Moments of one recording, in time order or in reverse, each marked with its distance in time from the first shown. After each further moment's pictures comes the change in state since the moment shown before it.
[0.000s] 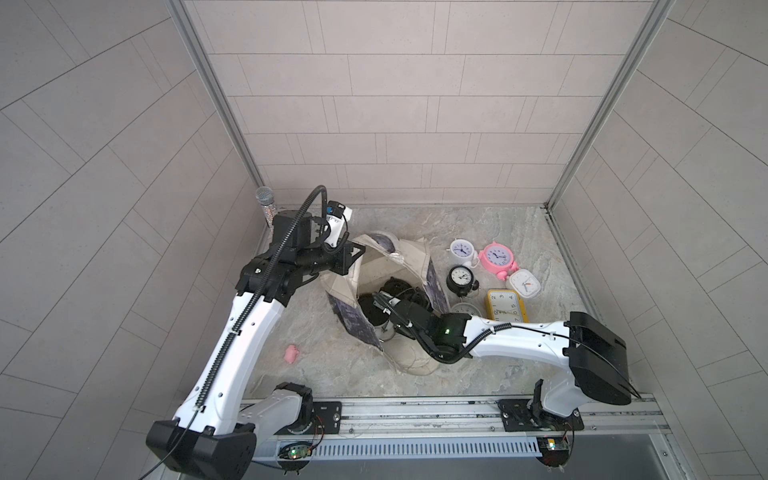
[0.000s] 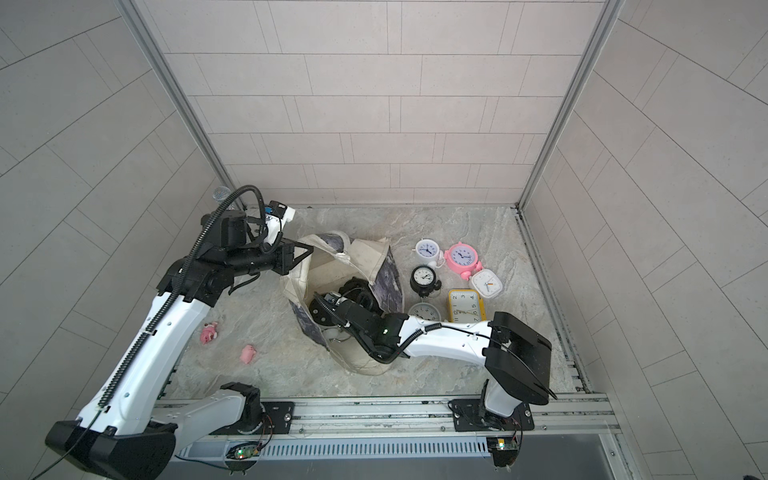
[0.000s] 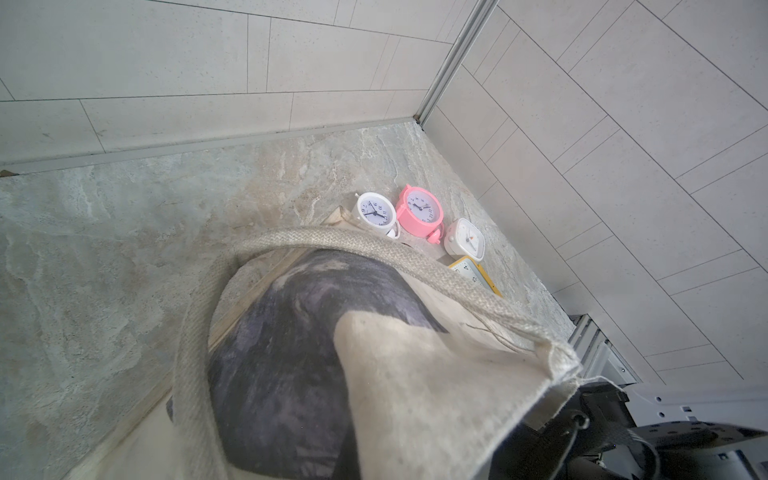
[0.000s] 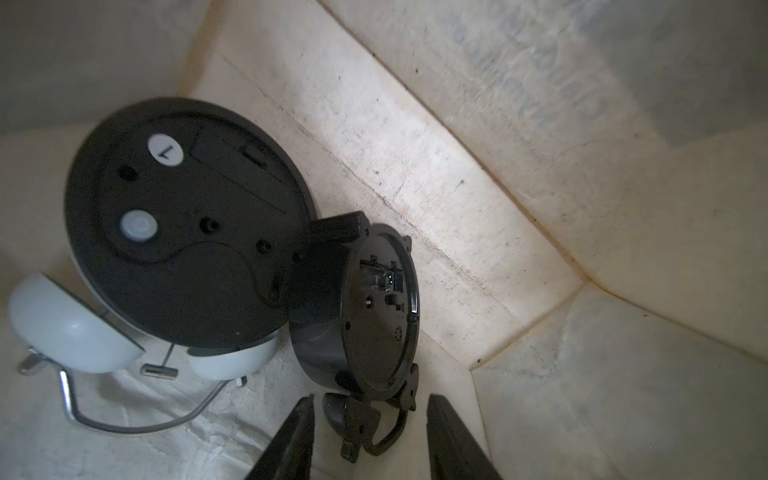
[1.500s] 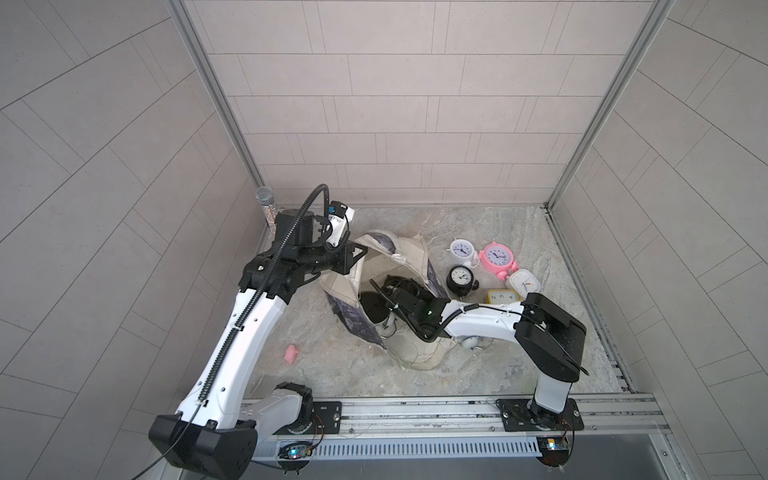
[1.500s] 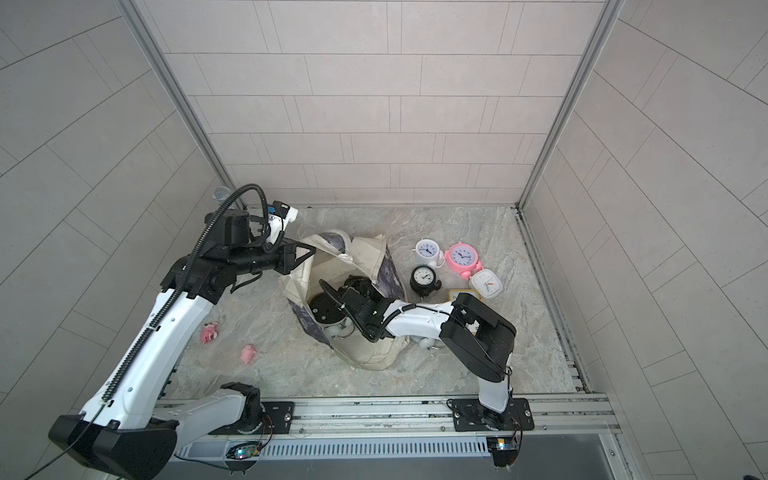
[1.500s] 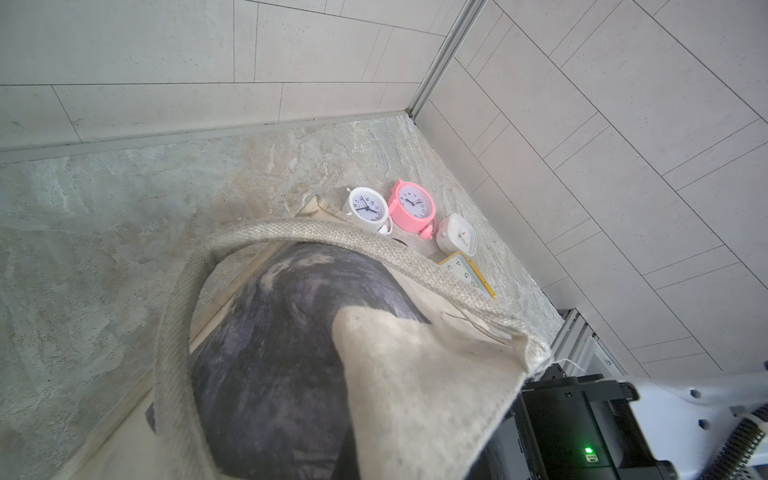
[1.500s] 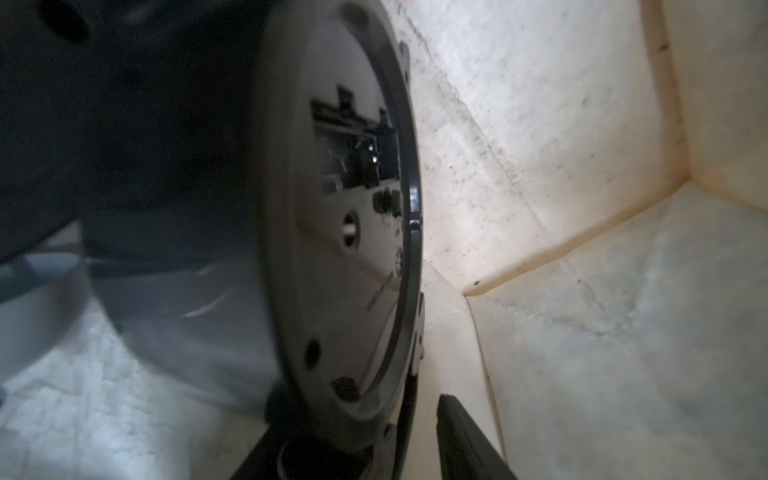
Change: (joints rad) left arm 0.000 0.018 -0.001 0.001 0.031 -0.006; right arm -0.137 0.218 0.082 -0.101 0.074 -0.064
